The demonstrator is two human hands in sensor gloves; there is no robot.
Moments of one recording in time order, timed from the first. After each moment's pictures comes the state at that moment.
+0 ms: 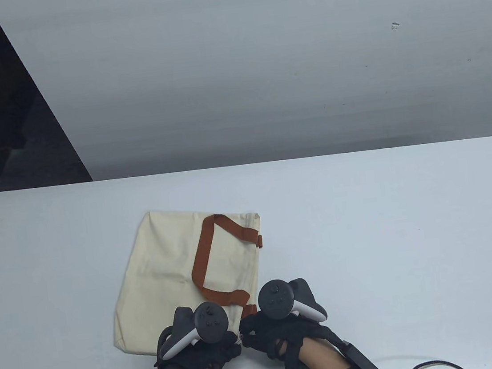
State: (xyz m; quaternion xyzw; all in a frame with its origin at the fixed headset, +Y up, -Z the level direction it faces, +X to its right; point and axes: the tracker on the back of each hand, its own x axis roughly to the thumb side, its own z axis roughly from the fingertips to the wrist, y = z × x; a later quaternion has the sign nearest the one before) left_hand -0.155 -0.745 -0.295 -0.25 -0.16 0.12 0.95; right_hand 0.014 -0.758 -0.327 0.23 0.23 0.90 0.29
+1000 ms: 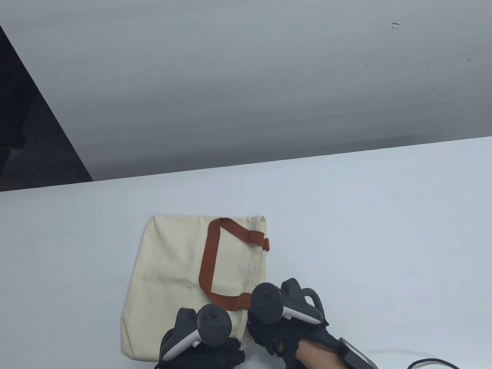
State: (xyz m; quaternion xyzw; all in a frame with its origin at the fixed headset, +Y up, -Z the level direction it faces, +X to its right) left_hand -0.151 -0.737 -0.286 -0.29 -0.19 0.13 0.93; right_hand 0.015 -0.731 -0.327 0.18 0.14 0.96 0.16
